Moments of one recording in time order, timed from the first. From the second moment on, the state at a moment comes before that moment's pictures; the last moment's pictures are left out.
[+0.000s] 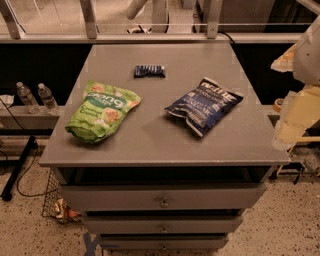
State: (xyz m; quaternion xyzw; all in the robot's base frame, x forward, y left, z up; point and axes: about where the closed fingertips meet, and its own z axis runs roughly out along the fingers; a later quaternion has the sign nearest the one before) arm 0.438 -0.216 0.977 -0.60 0.78 -0.04 0.16
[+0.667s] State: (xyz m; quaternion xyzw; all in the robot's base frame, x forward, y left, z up) arm 0.437 -0.217 0.977 -0.60 0.78 -0.03 0.17
